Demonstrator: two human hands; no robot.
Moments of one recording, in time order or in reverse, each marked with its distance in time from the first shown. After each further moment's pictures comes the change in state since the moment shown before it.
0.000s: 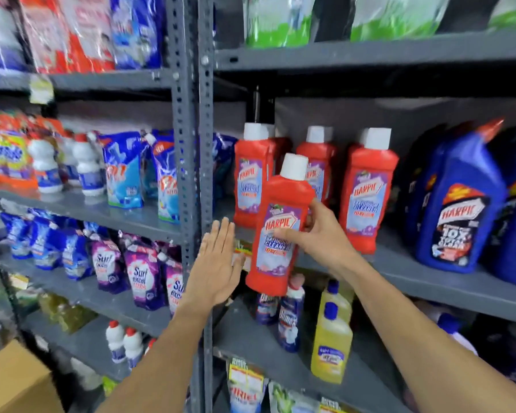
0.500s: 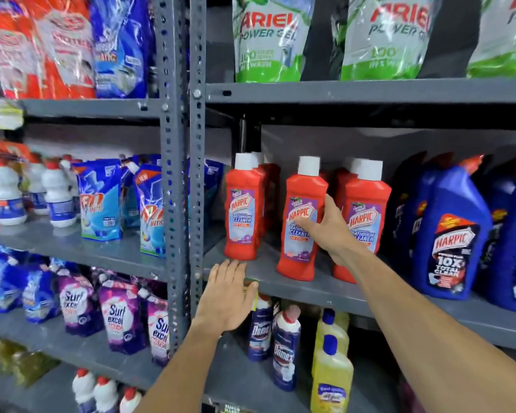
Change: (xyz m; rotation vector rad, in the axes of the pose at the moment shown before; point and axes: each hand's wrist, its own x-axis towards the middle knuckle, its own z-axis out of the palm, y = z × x) left_hand 0.042 0.015 0.018 0.032 -0.152 0.021; right_hand 0.080 -0.003 -0.030 -0.099 0.239 0.064
